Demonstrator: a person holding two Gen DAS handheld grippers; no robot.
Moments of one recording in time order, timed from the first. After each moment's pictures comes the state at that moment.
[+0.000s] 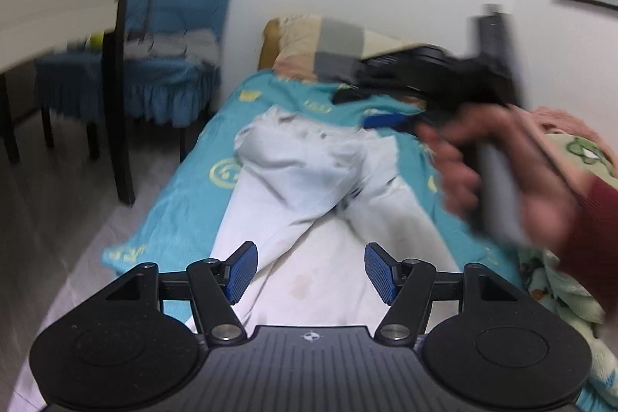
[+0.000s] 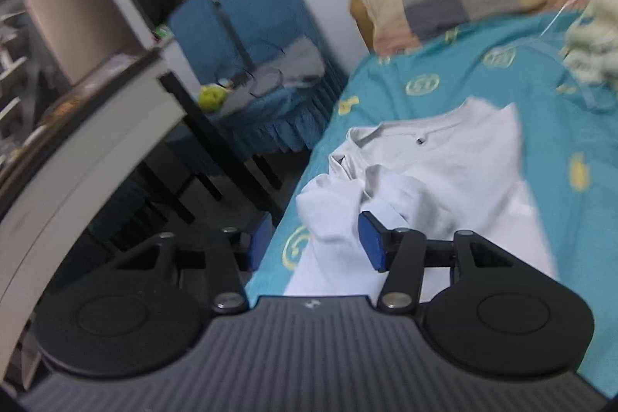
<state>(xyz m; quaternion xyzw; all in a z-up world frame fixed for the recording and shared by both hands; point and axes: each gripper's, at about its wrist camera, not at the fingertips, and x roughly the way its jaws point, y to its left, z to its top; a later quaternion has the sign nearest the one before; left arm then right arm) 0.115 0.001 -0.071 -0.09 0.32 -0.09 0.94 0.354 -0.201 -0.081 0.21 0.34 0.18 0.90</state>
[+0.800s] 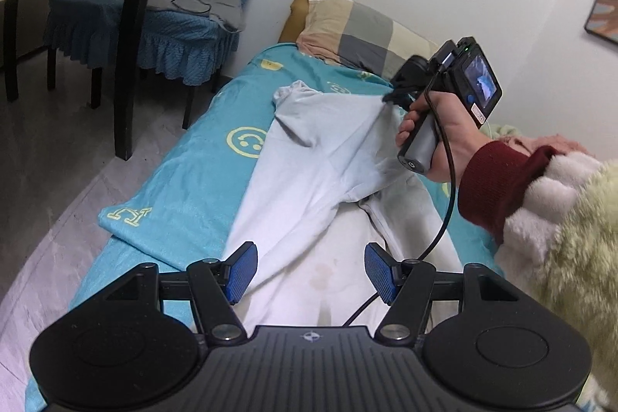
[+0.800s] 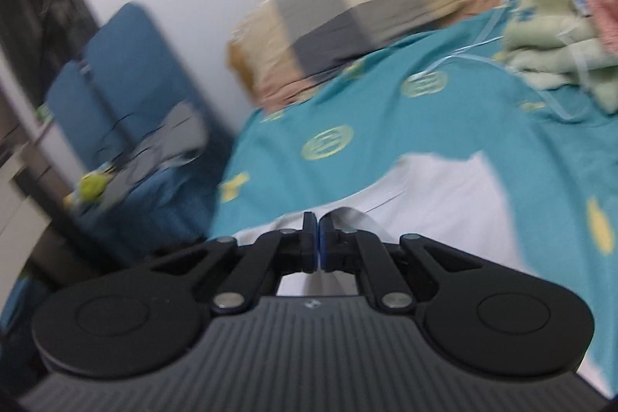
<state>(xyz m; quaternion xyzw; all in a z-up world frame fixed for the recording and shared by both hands) 0.124 0.036 -0.088 -0.14 0.35 -0.09 0.92 0.472 -0.230 -0.129 0.25 0.28 -0.02 0.93</state>
